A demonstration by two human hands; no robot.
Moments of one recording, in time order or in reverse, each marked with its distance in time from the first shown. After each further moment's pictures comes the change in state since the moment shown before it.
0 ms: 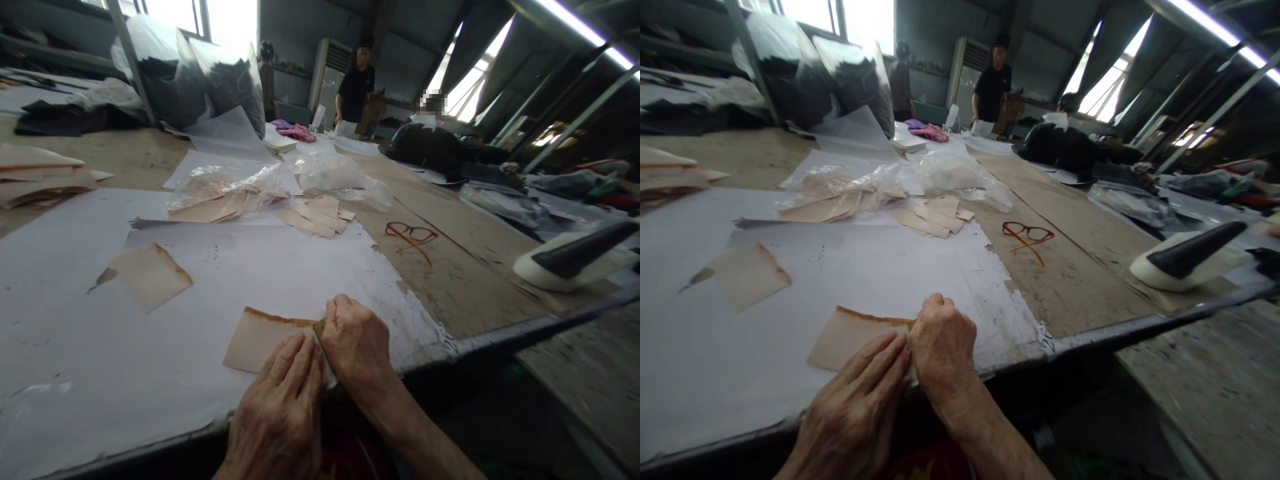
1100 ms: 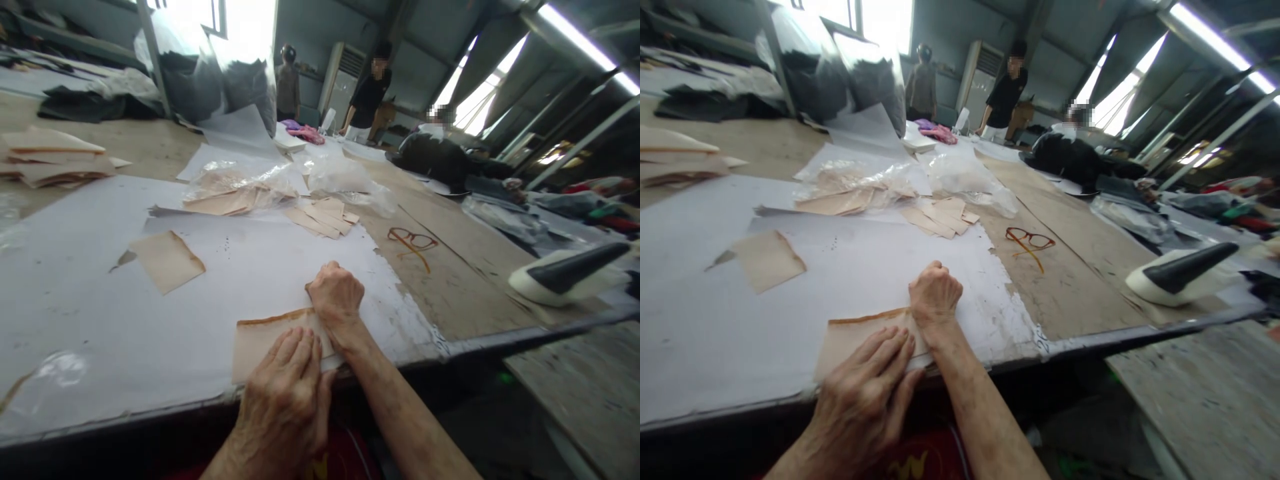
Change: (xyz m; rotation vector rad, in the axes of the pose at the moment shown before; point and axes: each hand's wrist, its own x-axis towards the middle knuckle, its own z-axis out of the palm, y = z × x) left_hand 0.015 0.013 -0.005 -0.032 0.137 -0.164; right_hand 0.048 -0.027 0.021 -0.005 0.108 0.050
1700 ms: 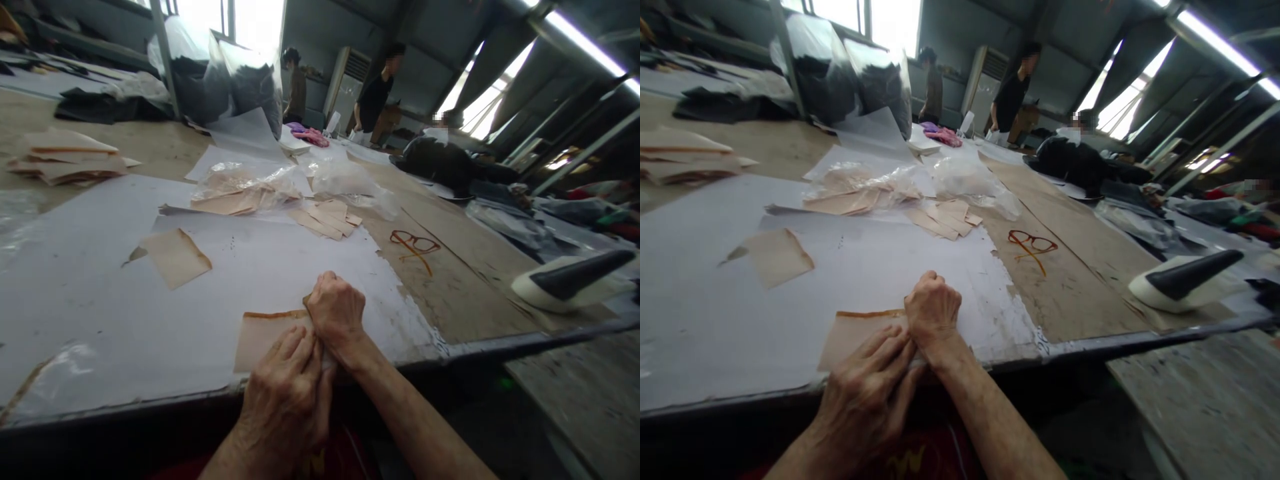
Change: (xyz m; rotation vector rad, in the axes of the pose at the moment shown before) left_hand -0.001 0.001 0.000 -0.075 0.012 -0.053; right_hand -0.024 0.002 -0.010 -0.002 -0.011 -0.118
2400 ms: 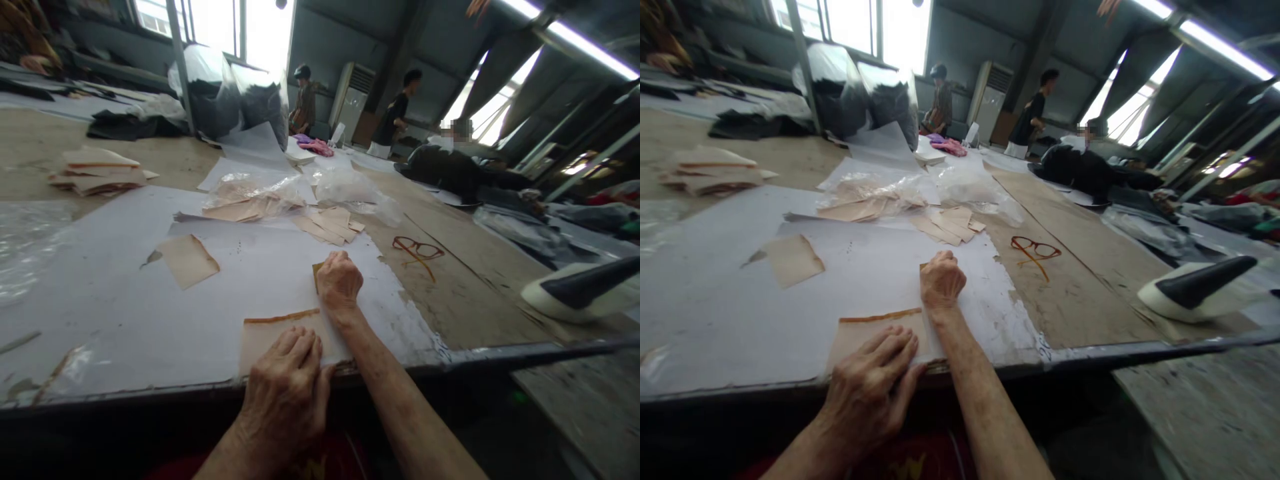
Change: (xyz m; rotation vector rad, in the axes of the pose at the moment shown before) left_hand -0.001 0.002 0.000 0.037 -0.030 -0.024; right_hand 0.042 0.001 0.006 0.119 0.141 0.192
